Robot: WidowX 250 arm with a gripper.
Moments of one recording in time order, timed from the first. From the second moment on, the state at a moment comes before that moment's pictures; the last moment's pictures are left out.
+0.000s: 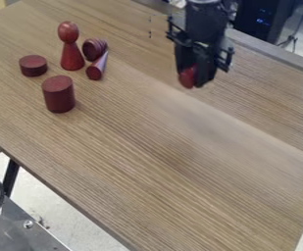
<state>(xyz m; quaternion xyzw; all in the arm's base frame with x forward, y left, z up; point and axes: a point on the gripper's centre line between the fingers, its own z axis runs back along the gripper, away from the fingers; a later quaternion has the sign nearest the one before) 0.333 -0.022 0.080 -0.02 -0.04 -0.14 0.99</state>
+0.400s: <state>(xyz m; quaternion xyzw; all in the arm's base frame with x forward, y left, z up) 0.338 -0.068 0.065 -0.06 -0.10 -0.30 0.95</state>
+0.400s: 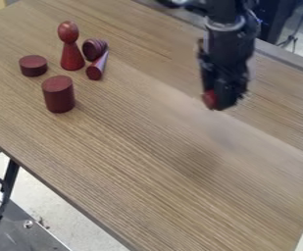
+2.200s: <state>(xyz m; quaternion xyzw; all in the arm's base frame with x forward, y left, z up) 0.324 -0.092 0.055 -0.03 -0.09 -0.26 0.96</state>
